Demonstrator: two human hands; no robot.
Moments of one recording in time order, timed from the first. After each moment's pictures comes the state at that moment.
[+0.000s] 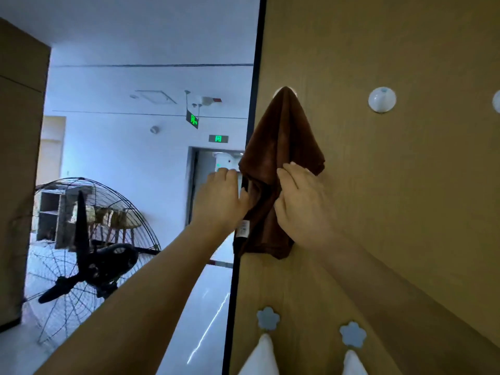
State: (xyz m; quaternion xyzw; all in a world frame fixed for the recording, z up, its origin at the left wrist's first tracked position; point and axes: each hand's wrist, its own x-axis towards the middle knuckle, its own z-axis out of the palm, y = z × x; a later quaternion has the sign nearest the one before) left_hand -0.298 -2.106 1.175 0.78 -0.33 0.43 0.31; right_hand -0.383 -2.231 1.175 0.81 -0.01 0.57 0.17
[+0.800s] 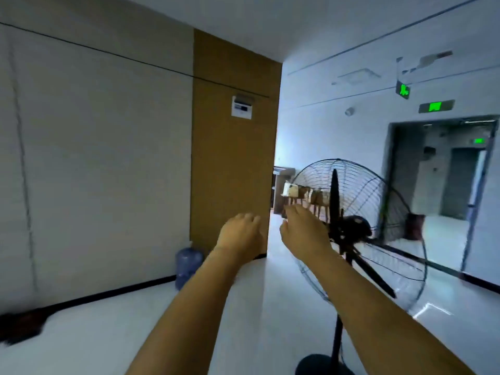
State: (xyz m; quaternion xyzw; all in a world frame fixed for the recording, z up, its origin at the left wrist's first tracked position) left_hand -0.301 -1.612 1.031 0.96 -0.05 0.28 0.01; right_hand -0.279 -1.753 1.045 0.91 0.19 0.34 -0.10
